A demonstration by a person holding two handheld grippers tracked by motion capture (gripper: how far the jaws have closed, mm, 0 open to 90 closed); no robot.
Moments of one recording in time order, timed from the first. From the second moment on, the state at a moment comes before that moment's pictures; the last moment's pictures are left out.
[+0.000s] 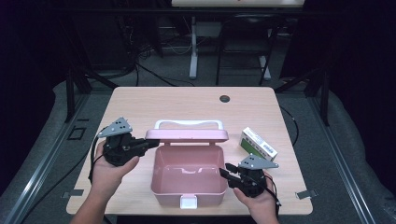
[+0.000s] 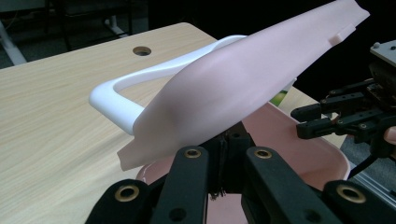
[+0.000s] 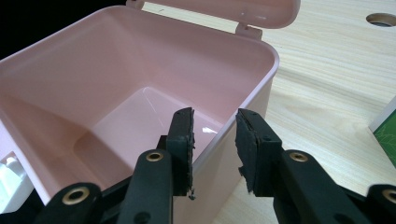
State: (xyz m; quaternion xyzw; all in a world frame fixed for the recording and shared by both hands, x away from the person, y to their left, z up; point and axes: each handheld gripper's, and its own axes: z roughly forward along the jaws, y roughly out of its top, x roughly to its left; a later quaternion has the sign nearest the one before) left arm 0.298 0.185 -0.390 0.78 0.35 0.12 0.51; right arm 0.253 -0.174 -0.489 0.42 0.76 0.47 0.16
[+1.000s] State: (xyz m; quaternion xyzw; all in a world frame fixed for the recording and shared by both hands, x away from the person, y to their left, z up) left arm 0.310 0.188 -0.387 0.78 0.36 0.12 0.50; right arm 0.239 -0.154 -0.491 0.37 0.80 0.46 0.14
